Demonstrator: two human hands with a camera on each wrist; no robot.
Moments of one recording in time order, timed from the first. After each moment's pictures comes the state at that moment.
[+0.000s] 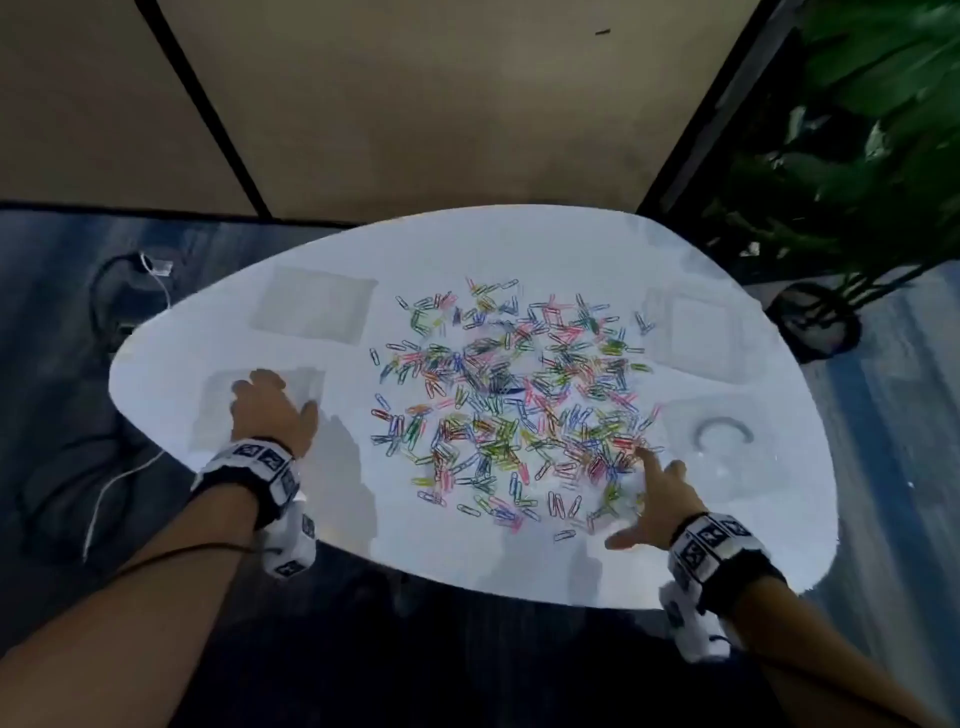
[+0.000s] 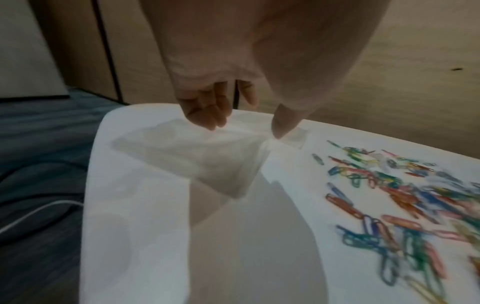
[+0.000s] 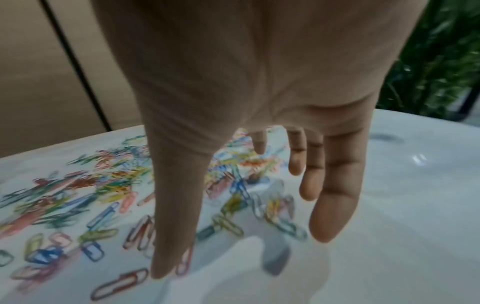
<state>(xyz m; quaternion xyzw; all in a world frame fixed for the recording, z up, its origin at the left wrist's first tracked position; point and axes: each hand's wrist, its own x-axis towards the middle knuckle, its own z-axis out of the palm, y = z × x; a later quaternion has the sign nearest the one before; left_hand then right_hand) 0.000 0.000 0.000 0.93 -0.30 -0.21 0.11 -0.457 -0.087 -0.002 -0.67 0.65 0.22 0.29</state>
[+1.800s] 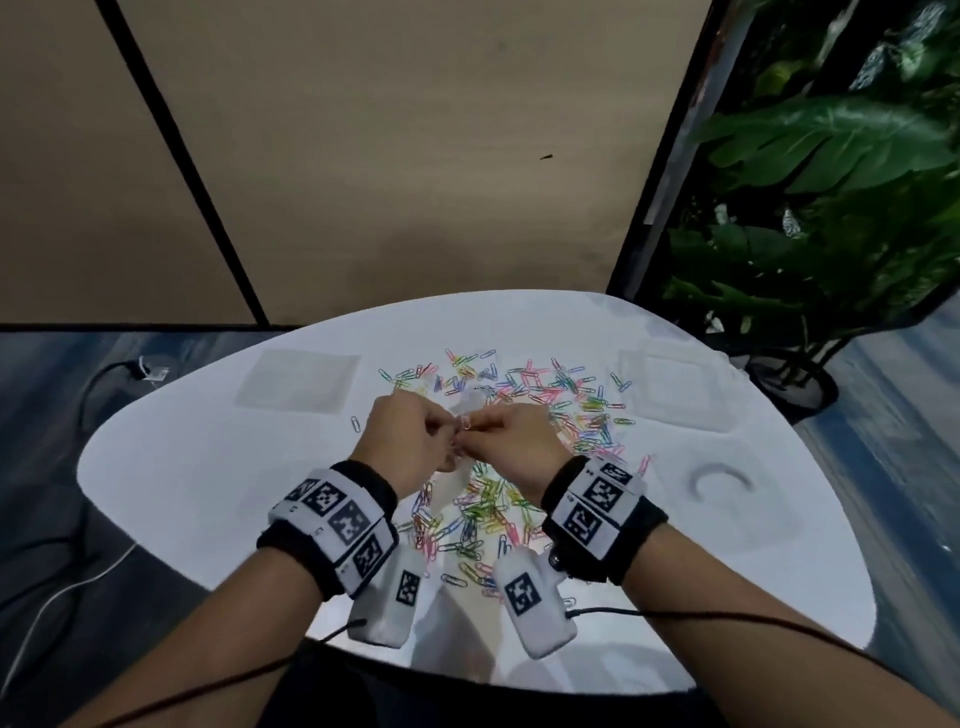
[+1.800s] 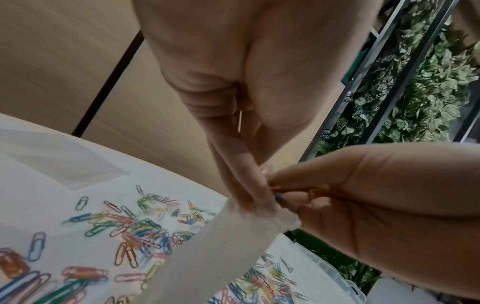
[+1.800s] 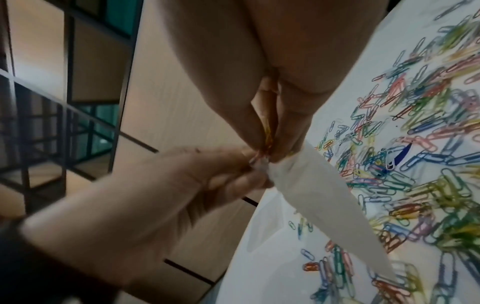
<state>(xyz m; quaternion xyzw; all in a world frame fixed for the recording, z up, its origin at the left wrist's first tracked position) -0.158 -0.032 0.098 0.74 -0.51 -0.32 0.31 -0.292 -0.086 0.079 -0.60 0.49 -0.25 0.58</state>
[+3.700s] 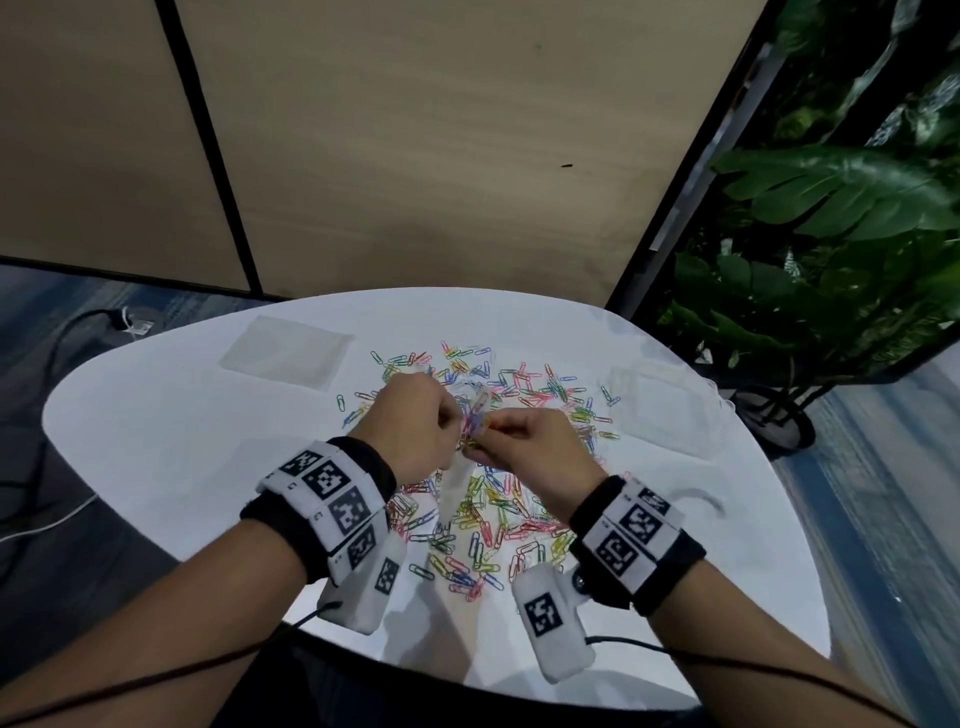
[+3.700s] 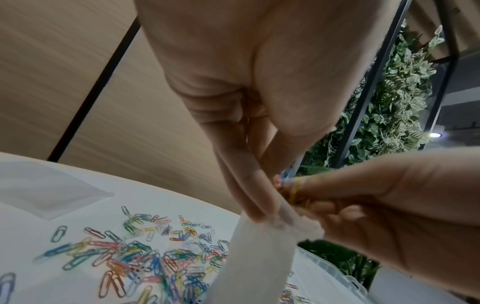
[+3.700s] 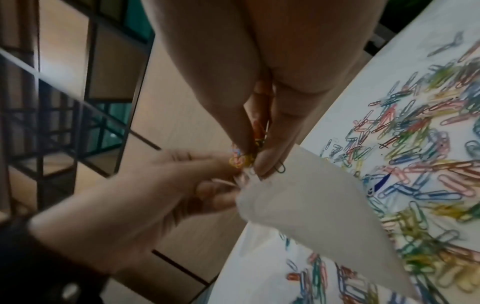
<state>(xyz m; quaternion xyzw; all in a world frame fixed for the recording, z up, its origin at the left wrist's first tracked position) -0.172 -0.026 0.112 0.73 -0.58 -0.26 0.26 -0.326 -0.084 0.085 -0.56 0.43 -0.26 0.66</state>
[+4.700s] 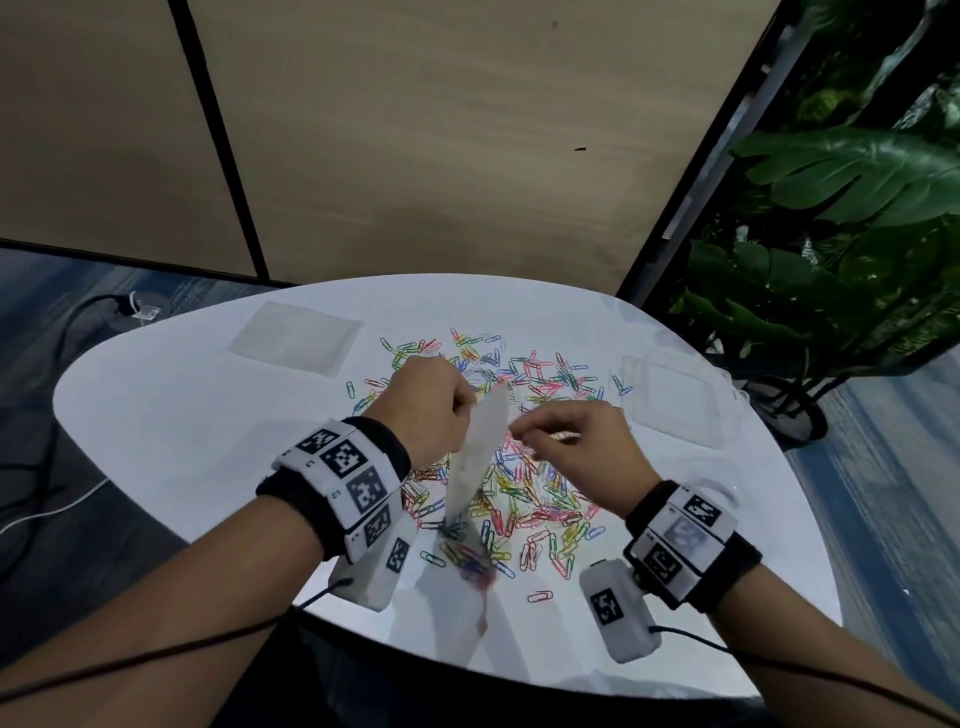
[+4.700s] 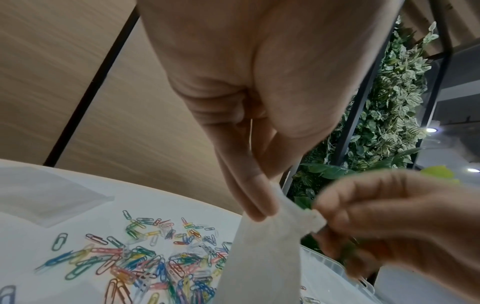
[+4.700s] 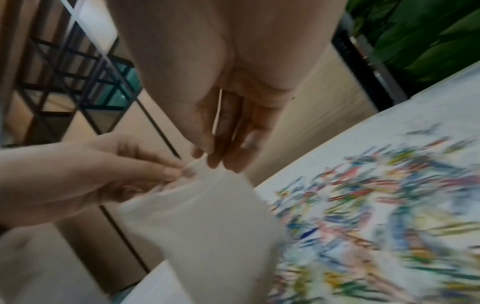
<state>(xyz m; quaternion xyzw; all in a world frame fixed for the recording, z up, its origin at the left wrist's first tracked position) -0.167 -0.033 0.108 0.73 -0.59 -0.25 0.24 -0.363 -0.094 0.082 -0.78 0.41 -0.24 0.41</state>
